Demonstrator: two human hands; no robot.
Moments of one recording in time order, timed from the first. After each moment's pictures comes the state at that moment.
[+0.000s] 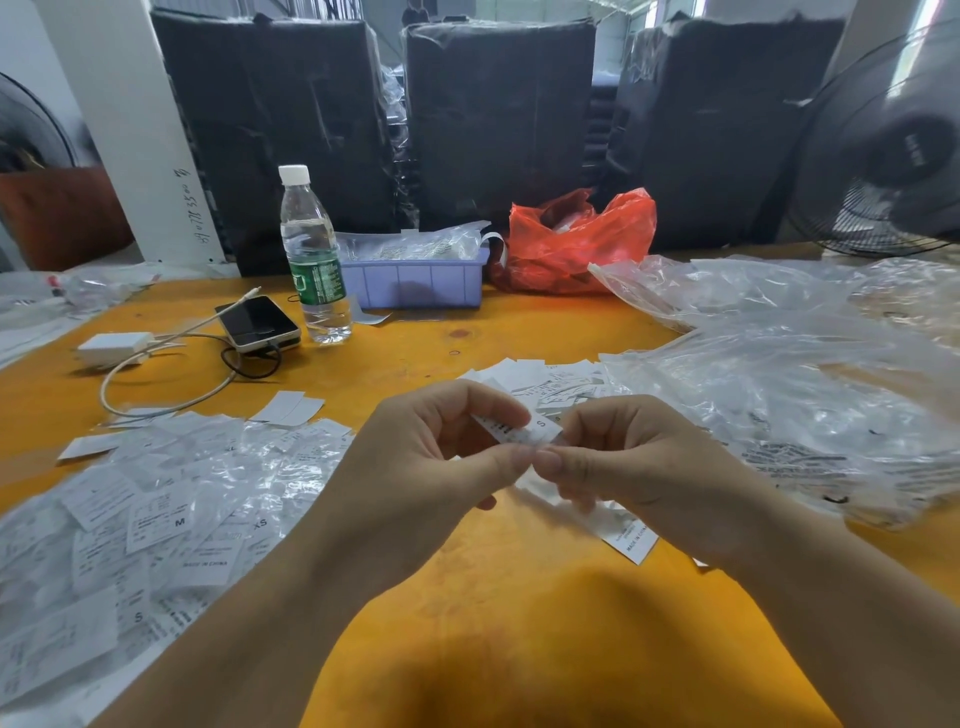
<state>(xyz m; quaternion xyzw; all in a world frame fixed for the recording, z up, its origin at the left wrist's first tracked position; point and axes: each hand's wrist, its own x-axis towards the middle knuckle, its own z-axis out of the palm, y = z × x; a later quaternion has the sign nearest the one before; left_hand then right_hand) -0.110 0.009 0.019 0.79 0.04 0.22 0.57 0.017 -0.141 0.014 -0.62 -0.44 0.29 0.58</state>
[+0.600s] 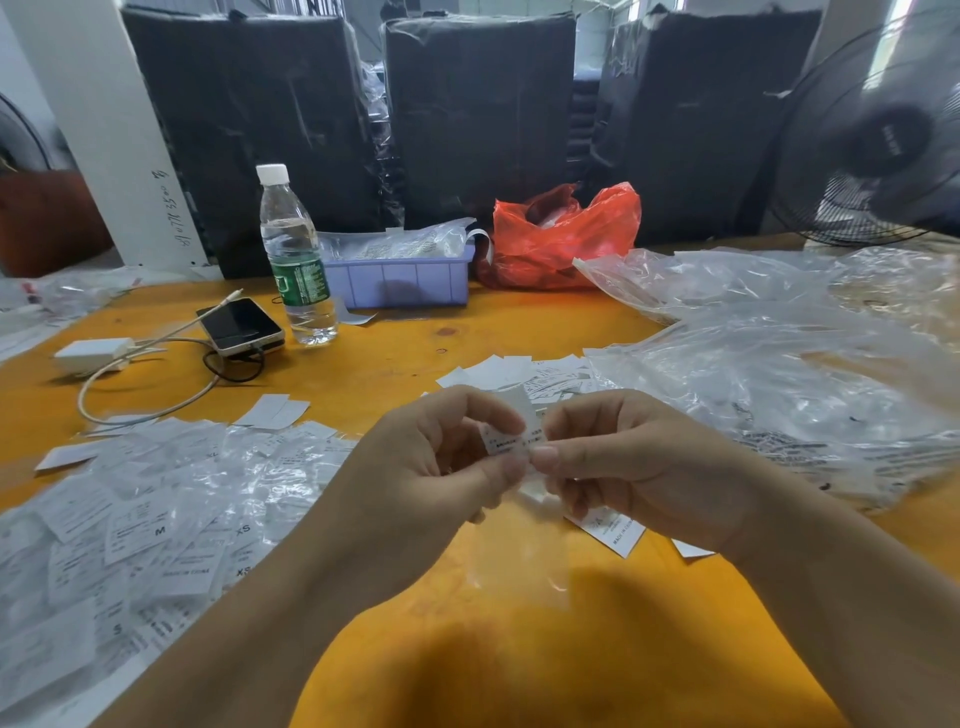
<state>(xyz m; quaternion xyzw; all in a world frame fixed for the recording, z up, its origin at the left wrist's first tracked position) -0.104 0.008 0.009 0.81 0.00 0.21 0.54 0.025 -0.145 0.016 -0.59 -0.39 0.40 0.58</state>
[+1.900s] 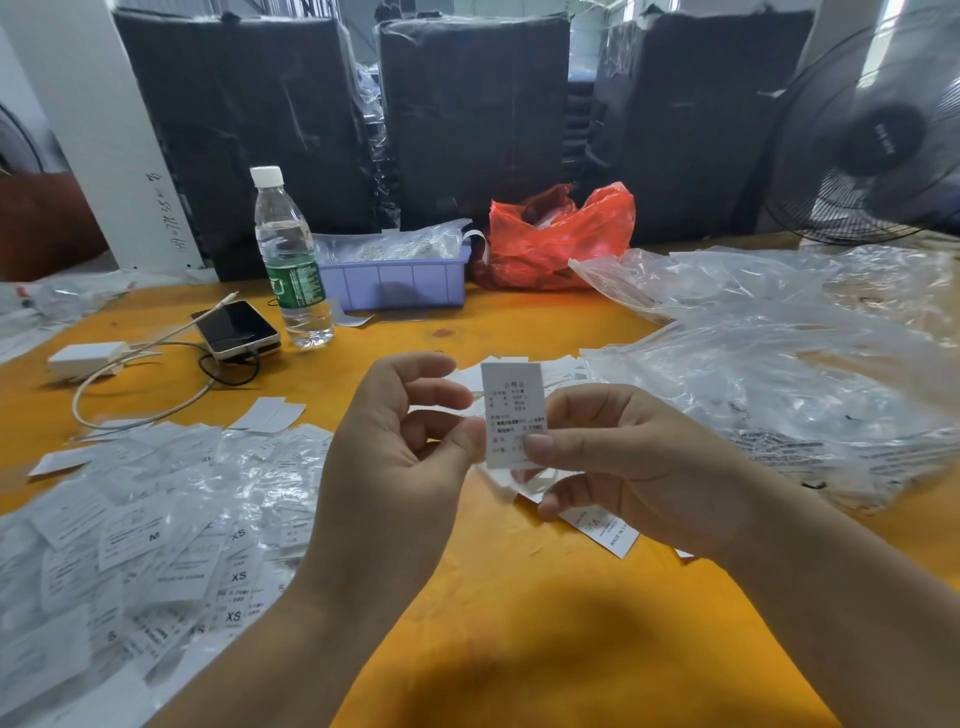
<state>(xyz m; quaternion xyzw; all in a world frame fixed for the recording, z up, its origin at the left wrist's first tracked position) -0.098 -0.003 0.000 0.75 0.07 0.40 0.53 0.018 -0.142 0.018 -0.55 -0.40 0.39 0.63</state>
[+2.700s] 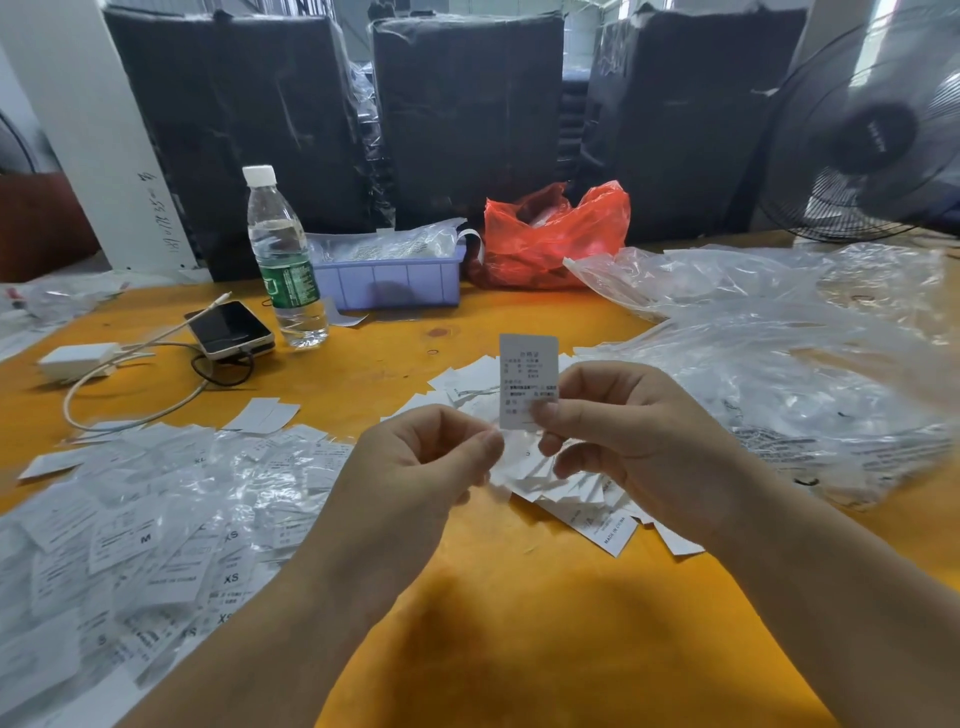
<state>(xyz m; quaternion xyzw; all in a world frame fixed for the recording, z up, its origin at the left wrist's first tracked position) -0.095 0.001 -0.001 0.75 0.12 0.24 0.61 0.027 -0.144 0.016 -0.59 -0.37 0.27 0.67</state>
